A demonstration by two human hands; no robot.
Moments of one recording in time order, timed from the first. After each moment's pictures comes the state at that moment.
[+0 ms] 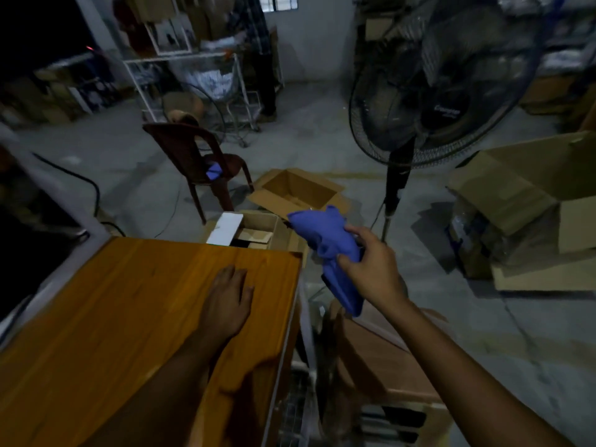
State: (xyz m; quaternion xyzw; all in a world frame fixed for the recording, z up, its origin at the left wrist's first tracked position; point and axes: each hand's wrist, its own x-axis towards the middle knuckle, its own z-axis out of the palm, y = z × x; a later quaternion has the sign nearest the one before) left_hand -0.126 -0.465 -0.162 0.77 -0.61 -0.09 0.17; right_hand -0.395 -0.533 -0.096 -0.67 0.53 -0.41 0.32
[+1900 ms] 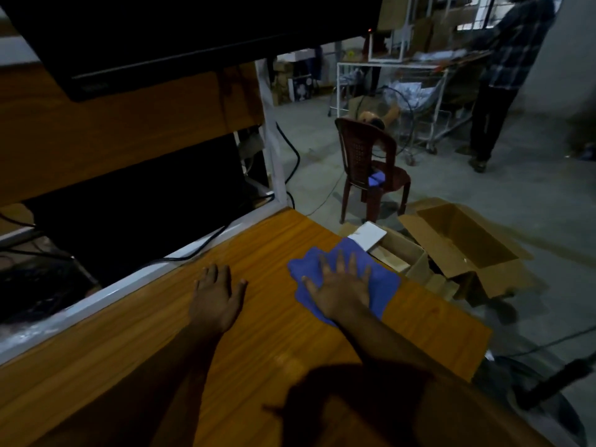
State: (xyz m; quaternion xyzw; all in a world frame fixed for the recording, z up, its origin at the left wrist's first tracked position) left_hand 0.079 -0.319 -0.178 0.94 -0.30 -0.01 0.16; right_hand -0.069 -0.525 -0.169 -0.94 0.31 0.02 0.12
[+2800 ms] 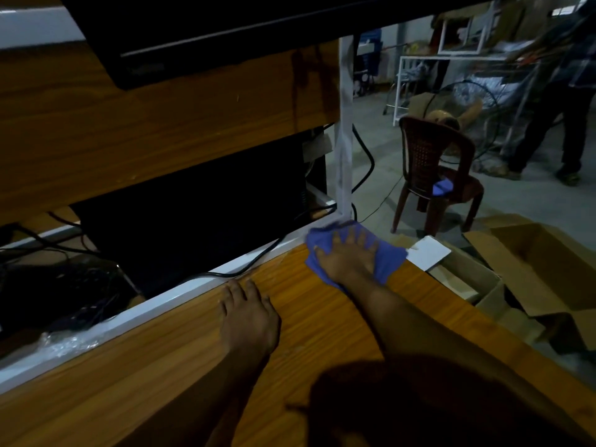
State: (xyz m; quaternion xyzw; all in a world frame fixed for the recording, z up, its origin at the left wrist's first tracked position) left_hand 0.130 -0.324 -0.196 0.97 -0.15 0.04 0.16; right_hand 0.134 -0.546 -0.175 -0.95 0.27 -0.01 0.14
